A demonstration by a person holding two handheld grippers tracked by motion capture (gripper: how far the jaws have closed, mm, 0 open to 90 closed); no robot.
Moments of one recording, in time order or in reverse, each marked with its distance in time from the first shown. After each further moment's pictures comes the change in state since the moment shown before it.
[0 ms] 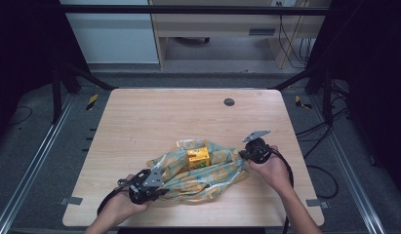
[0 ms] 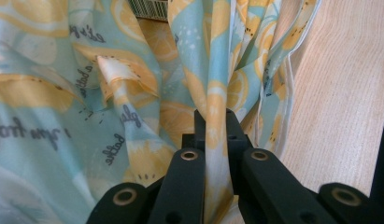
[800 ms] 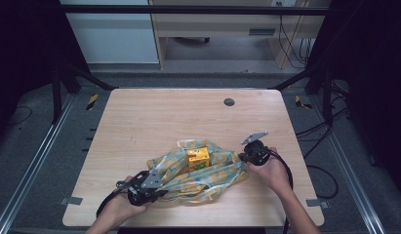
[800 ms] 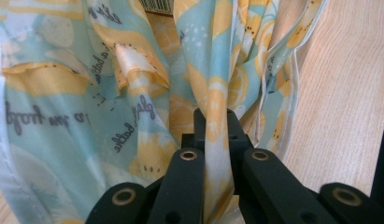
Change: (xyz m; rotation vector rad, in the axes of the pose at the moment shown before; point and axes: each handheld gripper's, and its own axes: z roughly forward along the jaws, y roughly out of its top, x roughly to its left) left arm -0.001 -0.007 0.001 -0.018 0.000 -0.020; right arm 0.003 -0.004 0.005 0.033 -0.003 -0.016
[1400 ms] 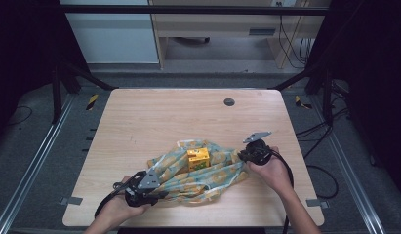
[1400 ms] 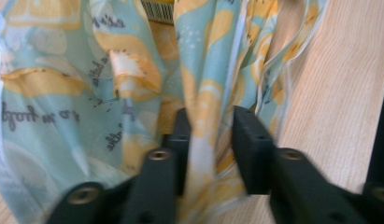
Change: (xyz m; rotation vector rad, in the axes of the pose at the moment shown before) left arm -0.002 -0.002 -0.007 -0.042 0.016 -0.020; right arm -0.002 0.001 -0.007 -0.054 -0.006 0.026
